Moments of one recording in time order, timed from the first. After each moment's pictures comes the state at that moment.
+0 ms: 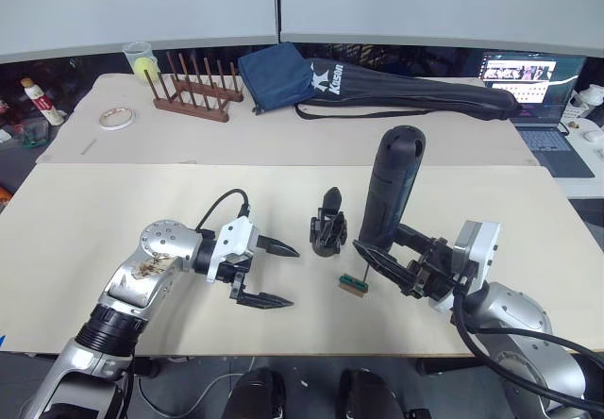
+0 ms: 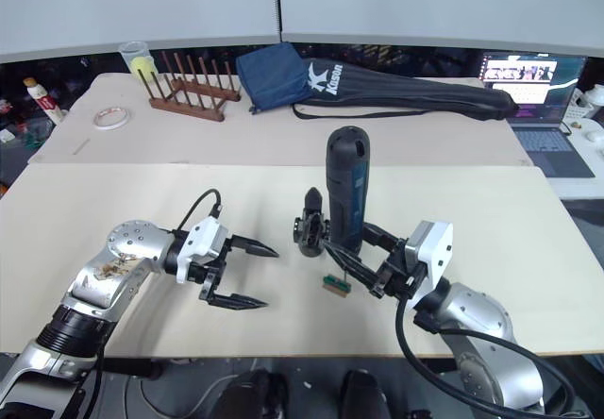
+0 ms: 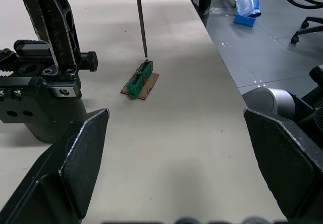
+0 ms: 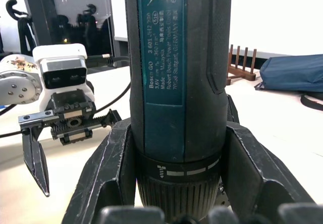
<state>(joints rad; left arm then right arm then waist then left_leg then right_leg) -0.42 0.67 -0.22 -0.07 -0.39 0.22 -1.41 0.07 -0.45 -0.09 -0.66 0.57 0.29 0.70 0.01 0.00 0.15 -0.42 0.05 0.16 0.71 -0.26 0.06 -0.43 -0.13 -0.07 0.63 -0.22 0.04</state>
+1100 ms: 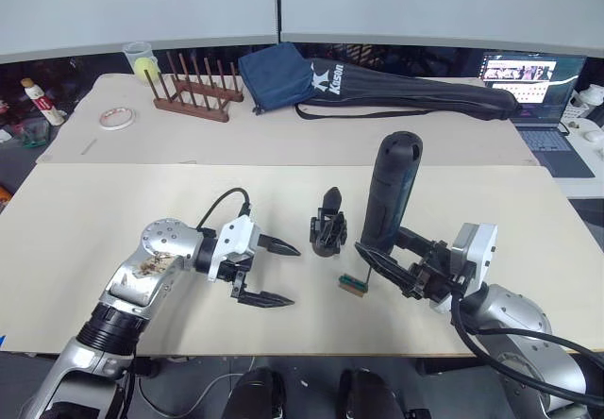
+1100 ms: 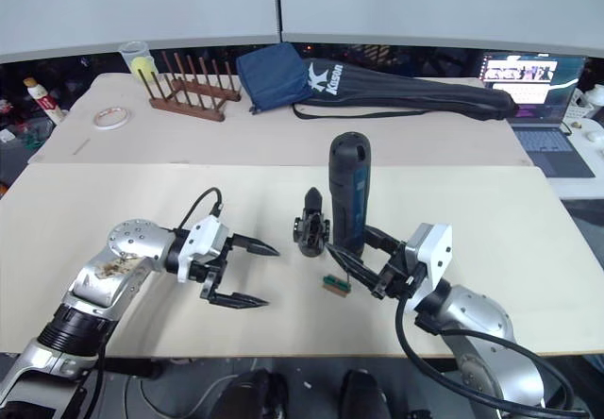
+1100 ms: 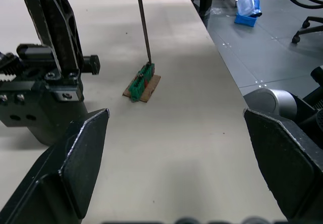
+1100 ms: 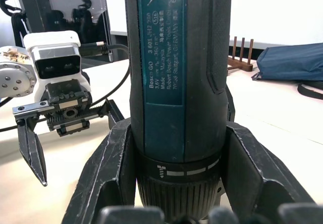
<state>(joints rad) -0.43 0.66 -0.22 -0.07 -0.38 0.22 -1.40 0.09 -0.46 -0.09 -0.64 0.57 0.29 0.69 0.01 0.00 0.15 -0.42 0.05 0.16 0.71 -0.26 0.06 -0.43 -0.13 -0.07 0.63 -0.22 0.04</state>
